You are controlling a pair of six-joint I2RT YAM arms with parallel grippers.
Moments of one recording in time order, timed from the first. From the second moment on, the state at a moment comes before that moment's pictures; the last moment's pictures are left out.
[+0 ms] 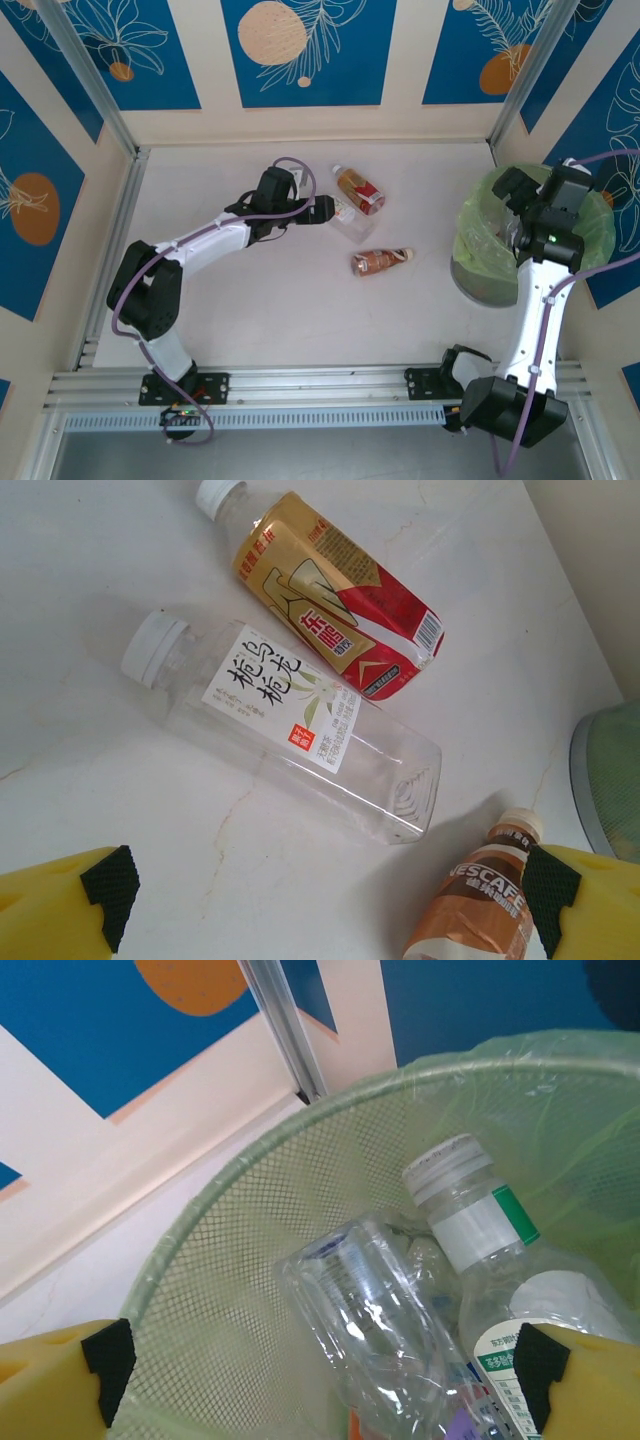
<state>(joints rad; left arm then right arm) -0.59 1.73 1.24 -0.15 0.18 -0.52 -0.41 1.02 1.21 -0.69 0.01 0.34</state>
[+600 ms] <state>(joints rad) -0.59 1.78 1.26 -0.16 0.20 -0.56 -0.33 0.96 1.24 -0.74 -0.23 0.34</state>
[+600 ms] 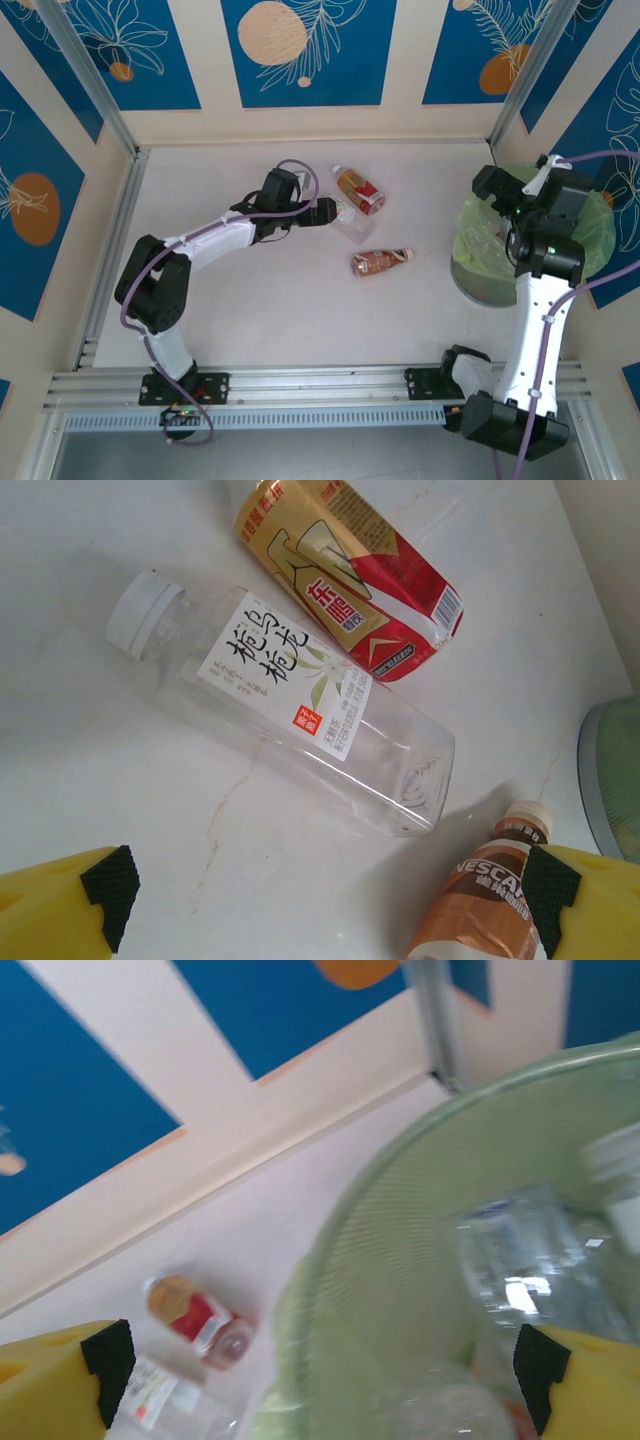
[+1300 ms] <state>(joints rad) -0.59 1.82 1.35 -0.28 0.15 -0.63 0.09 0.92 1.21 -0.64 -0.33 0.33</state>
